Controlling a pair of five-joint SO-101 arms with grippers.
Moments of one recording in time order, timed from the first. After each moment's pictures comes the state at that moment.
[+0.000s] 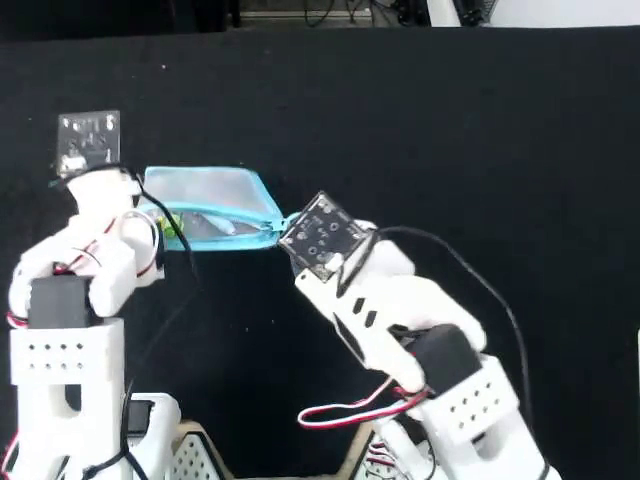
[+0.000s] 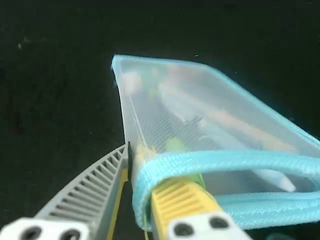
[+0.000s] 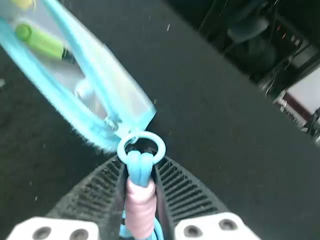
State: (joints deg) left arm -6.6 -51.9 29.4 76.1 -0.5; right arm -29.8 -65.1 50.5 53.7 23.9
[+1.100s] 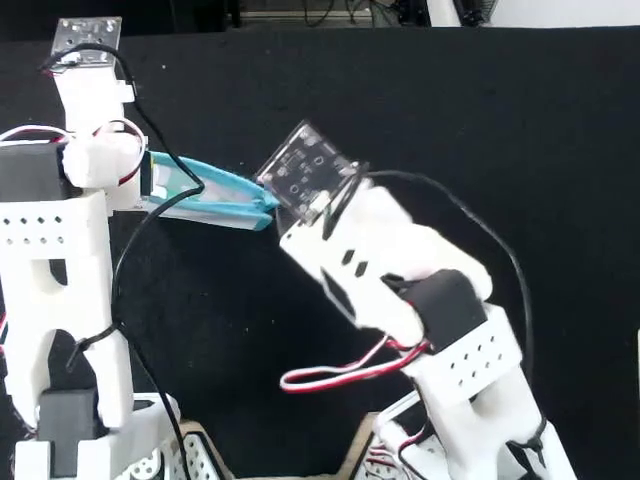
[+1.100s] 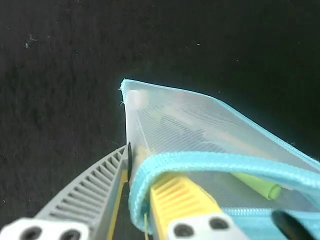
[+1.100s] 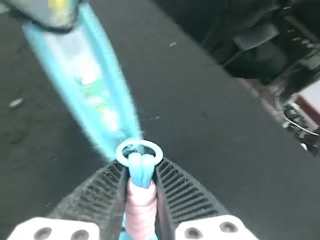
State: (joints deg) left arm -7.3 -17.0 -17.8 100.6 -3.2; right arm -32.5 -45.2 23.0 66.6 24.0
